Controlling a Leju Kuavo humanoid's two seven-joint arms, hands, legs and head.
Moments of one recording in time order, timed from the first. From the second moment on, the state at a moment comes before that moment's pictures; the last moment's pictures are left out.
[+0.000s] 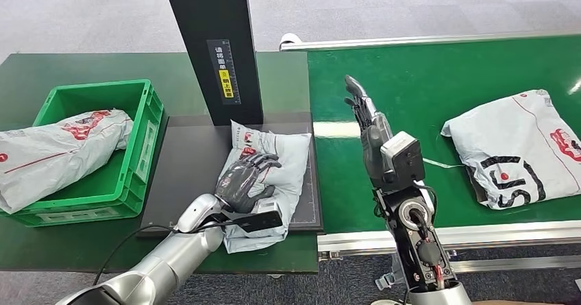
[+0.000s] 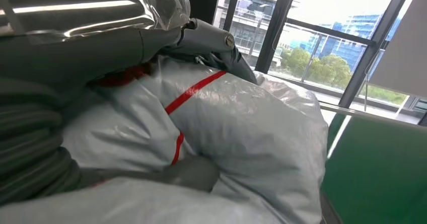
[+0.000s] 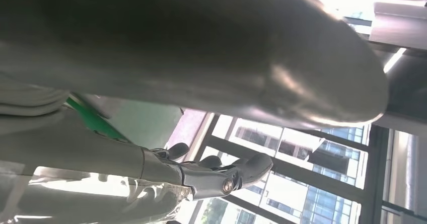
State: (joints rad) left arm -0.66 -0.14 -0.55 -0.45 -0.83 0.40 -0.55; right arm -0.42 0.03 0.30 -1.33 0.10 0.07 -0.41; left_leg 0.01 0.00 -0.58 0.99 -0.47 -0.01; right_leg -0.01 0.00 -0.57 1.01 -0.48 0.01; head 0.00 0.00
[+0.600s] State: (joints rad) left arm -0.68 -0.13 -0.55 -0.45 -0.80 0.43 -0.56; right arm -0.40 0.02 0.29 -1.34 0.09 0.06 -0.41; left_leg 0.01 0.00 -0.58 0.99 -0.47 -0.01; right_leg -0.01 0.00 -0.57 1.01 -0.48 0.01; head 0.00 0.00
